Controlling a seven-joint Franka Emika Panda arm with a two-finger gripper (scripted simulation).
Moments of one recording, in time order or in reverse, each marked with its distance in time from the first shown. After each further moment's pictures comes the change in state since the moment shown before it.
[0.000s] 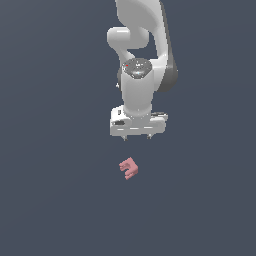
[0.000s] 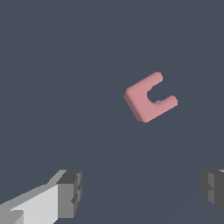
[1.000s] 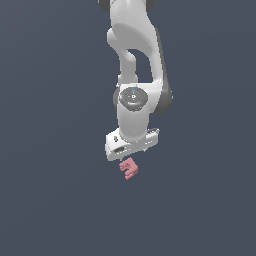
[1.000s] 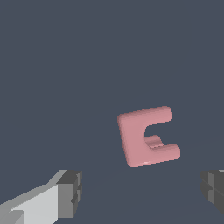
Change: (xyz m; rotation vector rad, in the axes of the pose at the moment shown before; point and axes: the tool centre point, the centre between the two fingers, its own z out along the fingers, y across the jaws) arm 0.048 0.024 0.048 -0.031 -0.023 -0.325
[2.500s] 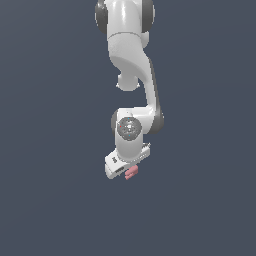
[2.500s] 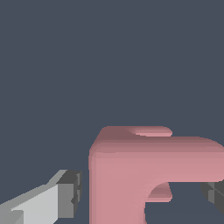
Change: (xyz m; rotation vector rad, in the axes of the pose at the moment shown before) arm 0.016 0.024 0.080 -0.011 -0.017 -0.197
